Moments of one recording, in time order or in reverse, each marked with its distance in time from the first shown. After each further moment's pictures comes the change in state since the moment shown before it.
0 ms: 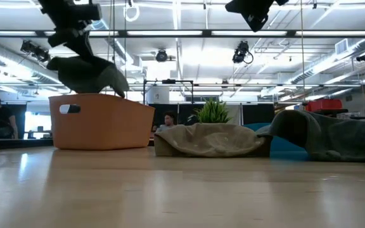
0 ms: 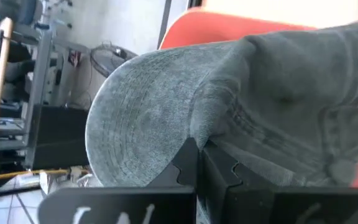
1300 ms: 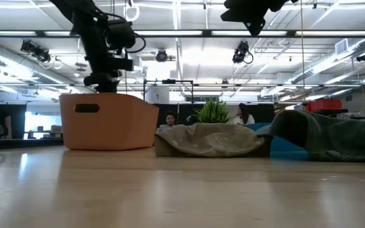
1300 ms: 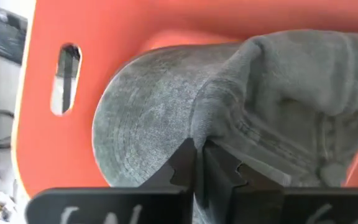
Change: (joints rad) left arm 0.260 0.468 0.001 0.243 0.372 0.087; right arm -0.040 0.000 0.000 -0.001 0.050 0.000
